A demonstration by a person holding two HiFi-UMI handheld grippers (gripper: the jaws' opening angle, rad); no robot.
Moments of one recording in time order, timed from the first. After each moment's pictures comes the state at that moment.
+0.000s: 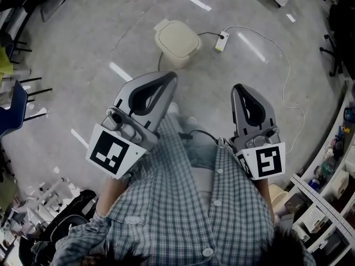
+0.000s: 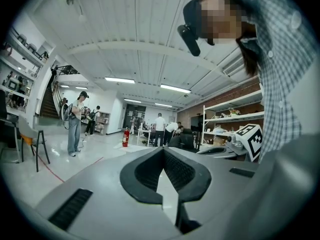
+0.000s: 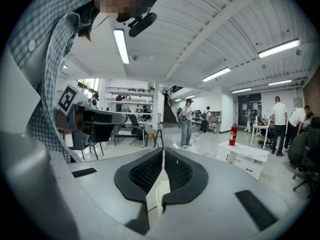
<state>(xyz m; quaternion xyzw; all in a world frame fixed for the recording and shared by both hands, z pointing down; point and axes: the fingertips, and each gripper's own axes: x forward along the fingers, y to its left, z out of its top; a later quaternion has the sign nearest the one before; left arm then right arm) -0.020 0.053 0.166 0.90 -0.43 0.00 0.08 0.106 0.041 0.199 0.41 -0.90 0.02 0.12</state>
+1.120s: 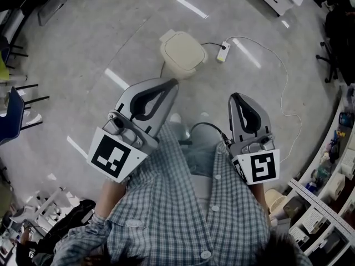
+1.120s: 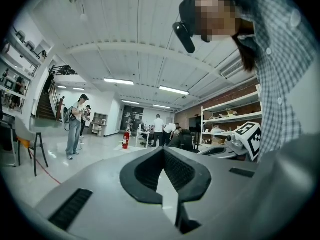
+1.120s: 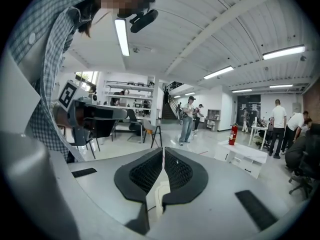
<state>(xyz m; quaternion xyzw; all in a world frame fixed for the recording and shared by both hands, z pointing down) -0.083 0.023 0.176 0.91 -0.41 0.00 0.07 0.043 0.016 0.213 0.42 -0.89 0.01 0.15</state>
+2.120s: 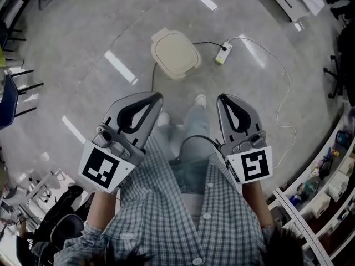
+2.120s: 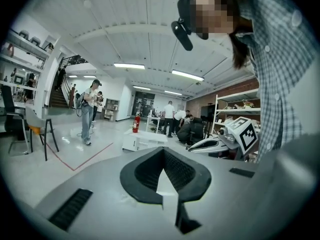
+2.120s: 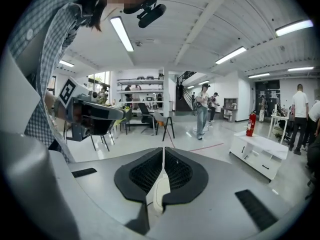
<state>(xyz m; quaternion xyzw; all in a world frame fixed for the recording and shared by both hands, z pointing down) -0.054 -0.054 0.239 0.87 -0.46 0.06 0.15 0.065 -0.088 0.275 0.32 -0.93 0.05 0.19</state>
